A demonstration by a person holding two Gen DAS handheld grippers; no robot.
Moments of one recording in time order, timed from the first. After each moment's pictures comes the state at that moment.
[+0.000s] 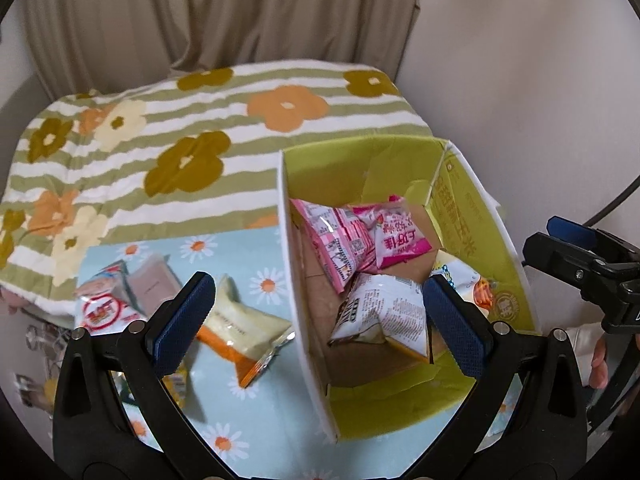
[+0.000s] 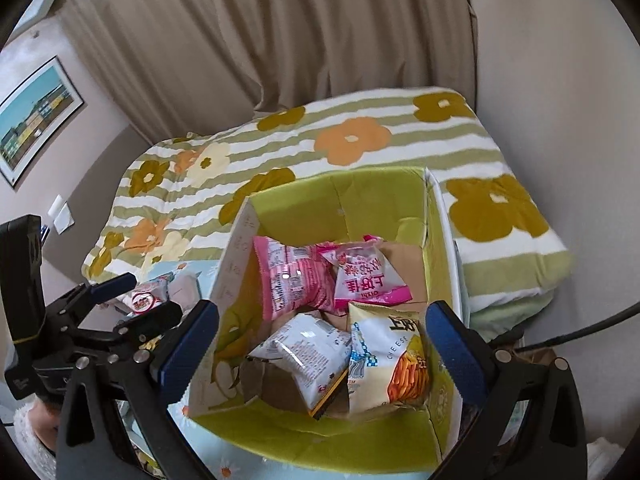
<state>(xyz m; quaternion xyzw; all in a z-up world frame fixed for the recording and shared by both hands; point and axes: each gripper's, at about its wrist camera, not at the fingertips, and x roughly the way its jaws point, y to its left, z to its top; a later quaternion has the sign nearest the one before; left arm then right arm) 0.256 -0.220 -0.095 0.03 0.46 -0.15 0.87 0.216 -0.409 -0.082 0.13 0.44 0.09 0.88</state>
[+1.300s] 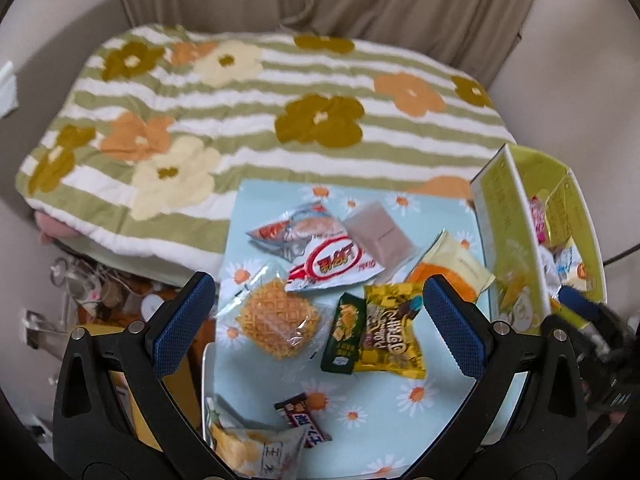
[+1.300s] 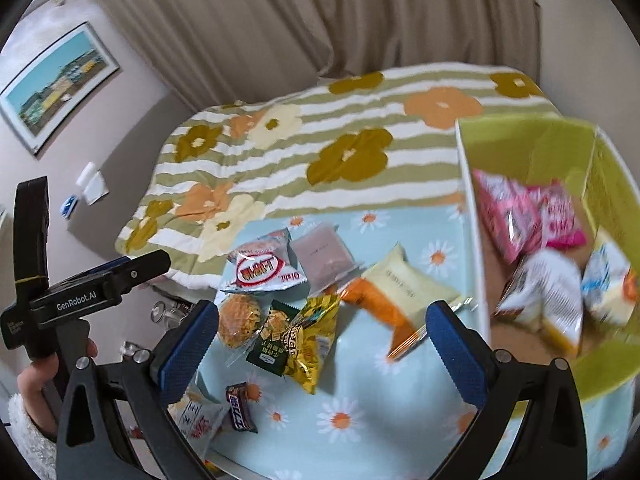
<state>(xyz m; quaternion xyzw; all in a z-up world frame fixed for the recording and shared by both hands) 0.268 0.083 -0.127 -0.04 0.51 -0.06 0.86 0.213 -0.149 -0.136 0.15 0.48 0.11 0.85</state>
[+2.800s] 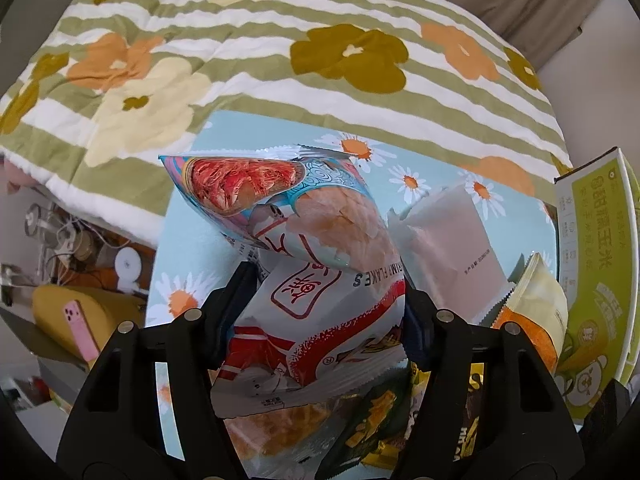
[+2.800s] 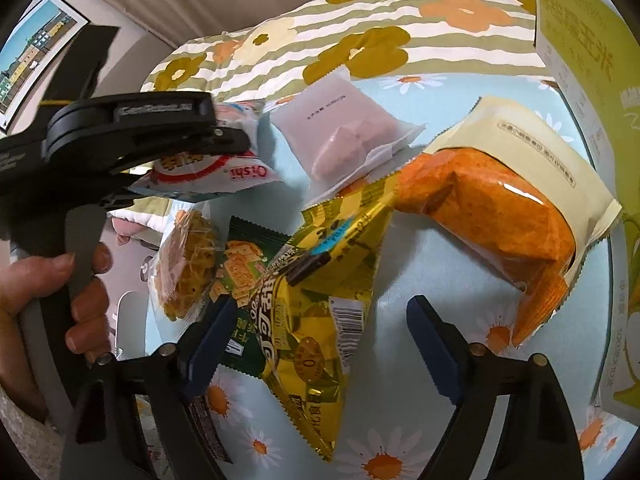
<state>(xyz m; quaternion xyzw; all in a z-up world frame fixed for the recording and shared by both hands) 0.363 0.076 -0.280 -0.09 0.59 -0.01 0.80 0.247 -0.092 -0.285 0.15 0.57 0.15 0.79</state>
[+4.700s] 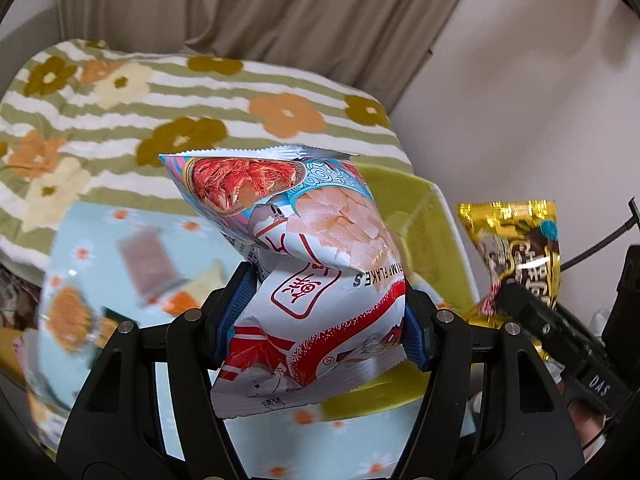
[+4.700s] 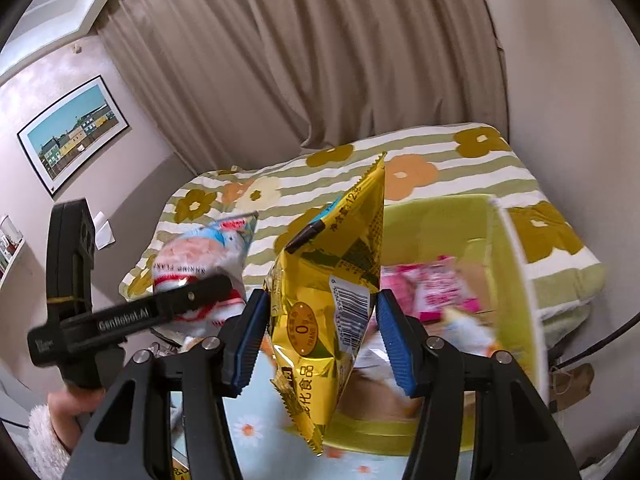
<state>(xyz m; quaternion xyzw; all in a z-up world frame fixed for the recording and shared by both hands) 0.249 -0.174 -0.084 -0.11 0.46 -0.17 0.86 0.184 -0.362 -0.064 0.16 0.37 0.13 0.91</state>
